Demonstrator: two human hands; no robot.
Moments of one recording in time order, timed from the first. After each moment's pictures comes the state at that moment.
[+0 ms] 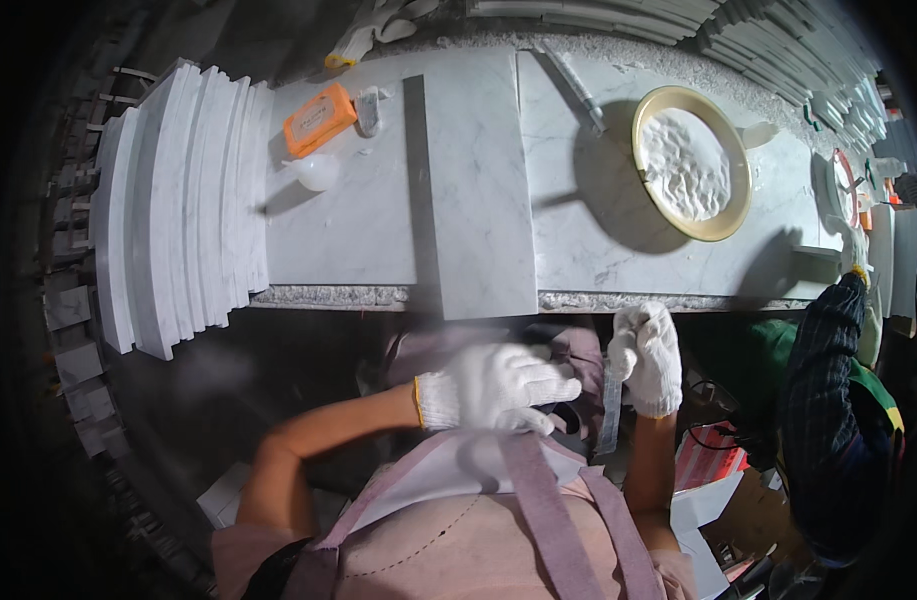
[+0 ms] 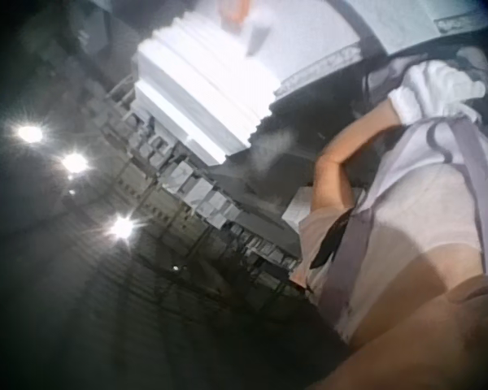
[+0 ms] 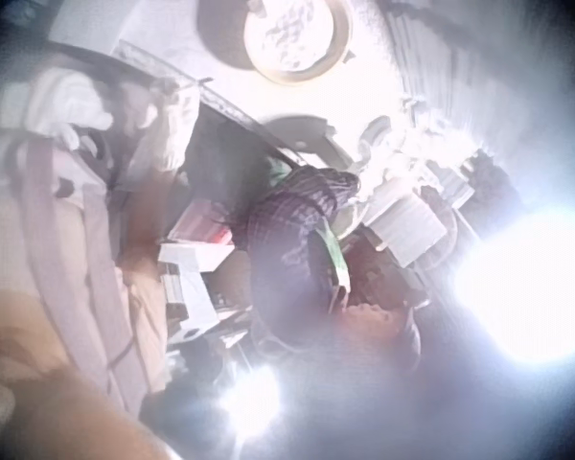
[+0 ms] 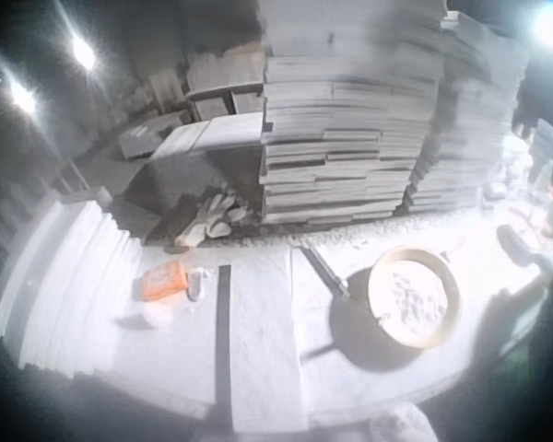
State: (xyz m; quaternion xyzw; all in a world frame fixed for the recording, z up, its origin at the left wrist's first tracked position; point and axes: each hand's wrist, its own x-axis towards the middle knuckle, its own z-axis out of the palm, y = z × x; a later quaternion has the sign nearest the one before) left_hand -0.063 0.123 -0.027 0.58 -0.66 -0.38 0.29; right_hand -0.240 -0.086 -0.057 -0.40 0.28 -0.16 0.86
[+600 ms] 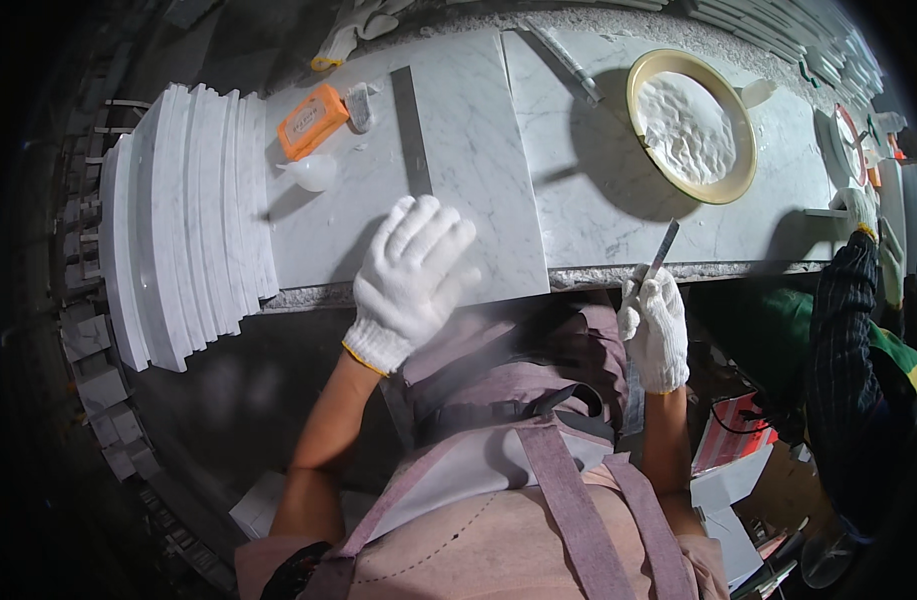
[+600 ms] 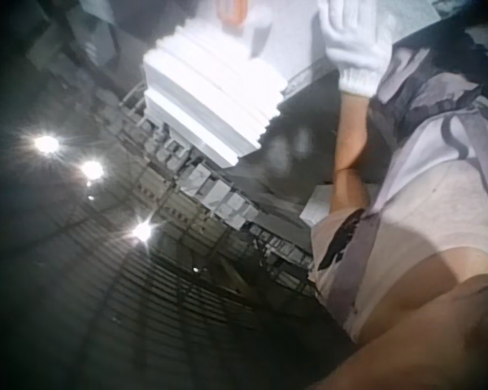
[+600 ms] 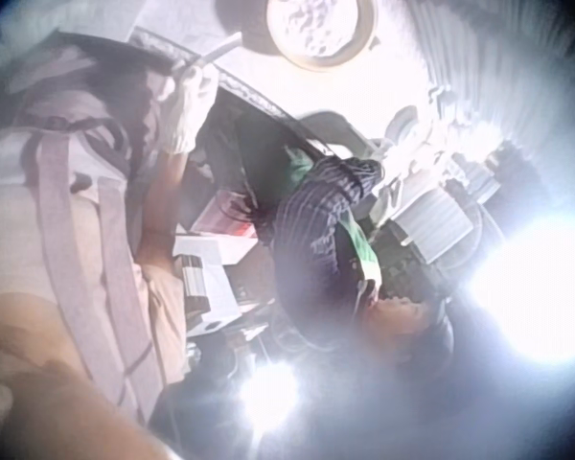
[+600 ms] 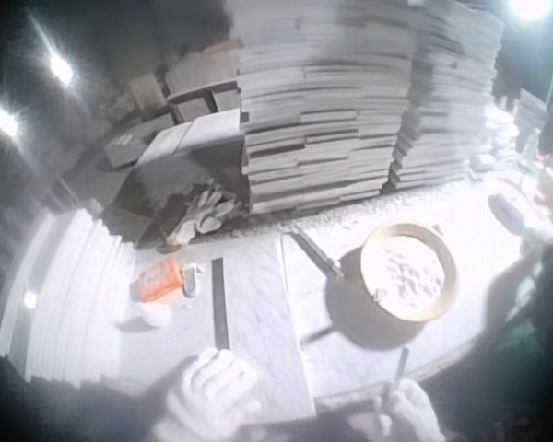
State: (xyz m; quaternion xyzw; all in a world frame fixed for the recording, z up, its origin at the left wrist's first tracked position) left_hand 0.034 0.143 -0.003 0.80 -0.57 0.02 0.20; right_hand -0.231 -0.070 -0.078 -0.34 0.36 -0.22 0.84
